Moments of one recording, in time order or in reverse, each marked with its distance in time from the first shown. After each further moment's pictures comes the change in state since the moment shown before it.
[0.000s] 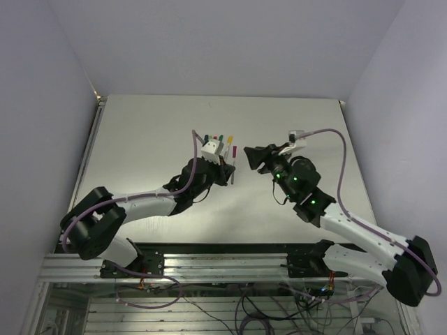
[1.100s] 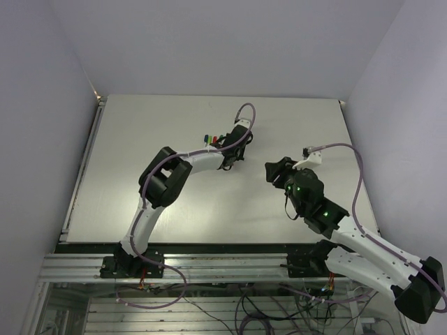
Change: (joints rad) left arm 0.069 0.784 0.910 -0.644 -0.243 0.134; right arm 0.000 -0.256 -0.078 -0.412 0.292 0.114
